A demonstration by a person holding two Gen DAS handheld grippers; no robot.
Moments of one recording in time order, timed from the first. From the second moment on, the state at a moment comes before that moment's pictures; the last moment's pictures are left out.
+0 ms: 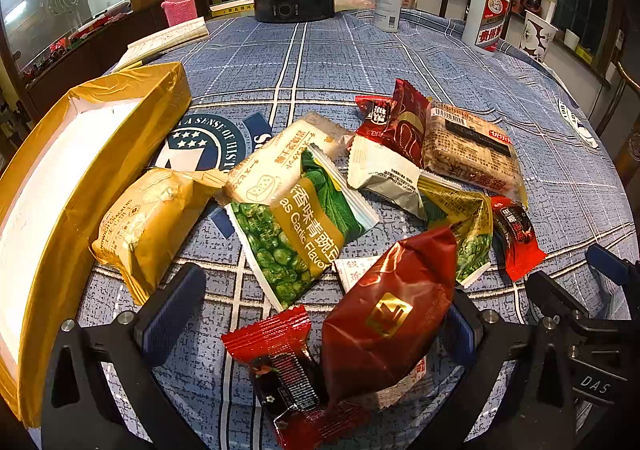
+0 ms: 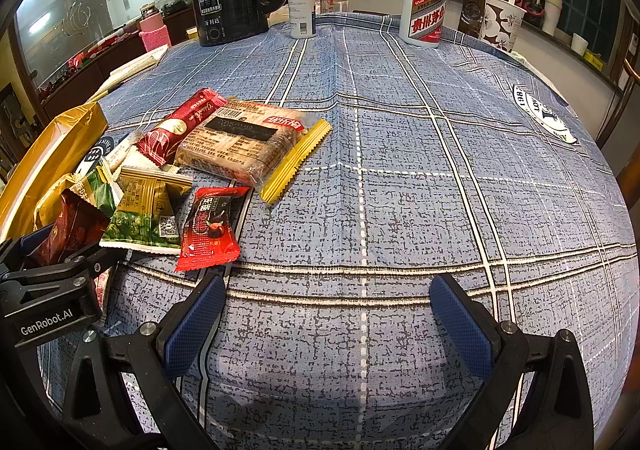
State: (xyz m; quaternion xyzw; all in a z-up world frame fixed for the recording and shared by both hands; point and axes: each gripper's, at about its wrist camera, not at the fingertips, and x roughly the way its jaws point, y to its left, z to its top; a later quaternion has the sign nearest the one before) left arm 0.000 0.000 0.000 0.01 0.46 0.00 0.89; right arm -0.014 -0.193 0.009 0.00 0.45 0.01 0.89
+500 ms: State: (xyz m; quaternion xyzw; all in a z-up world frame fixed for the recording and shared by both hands) left arm -0.002 -0.002 0.002 0.01 0.46 0.00 0.89; right arm -0.014 -0.194 0.009 0.01 0.46 0.00 0.89
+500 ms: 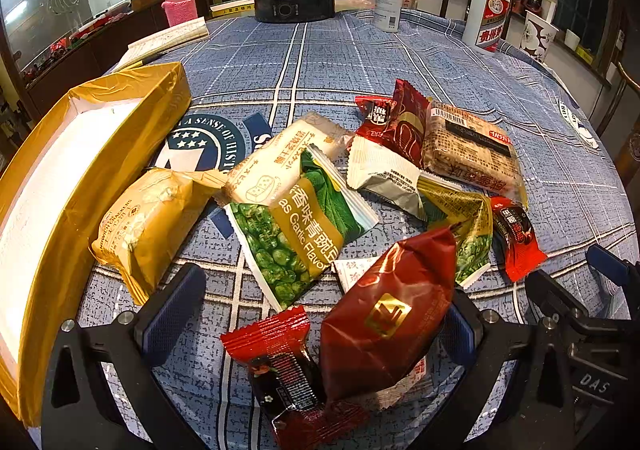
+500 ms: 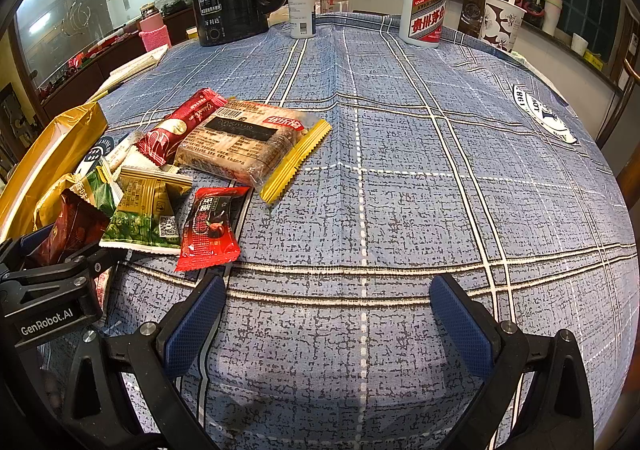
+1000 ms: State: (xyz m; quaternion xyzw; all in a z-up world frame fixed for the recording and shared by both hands) left arm -0.028 0.004 0.016 0.00 0.50 -0.11 0.86; right arm -0.015 -0.197 0.011 0.00 0.48 0.02 0.88
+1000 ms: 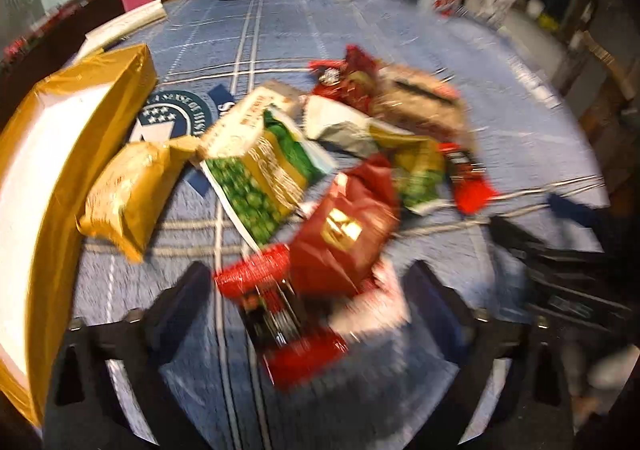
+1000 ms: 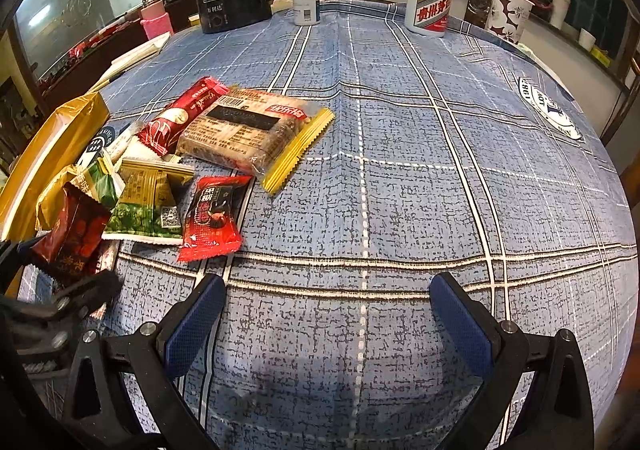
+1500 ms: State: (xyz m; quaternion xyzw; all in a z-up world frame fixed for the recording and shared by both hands) left arm -0.116 0.120 0.114 -0.05 0.28 -0.09 0.96; right arm -0.051 -0.183 0.074 0.04 0.35 0.08 0.93
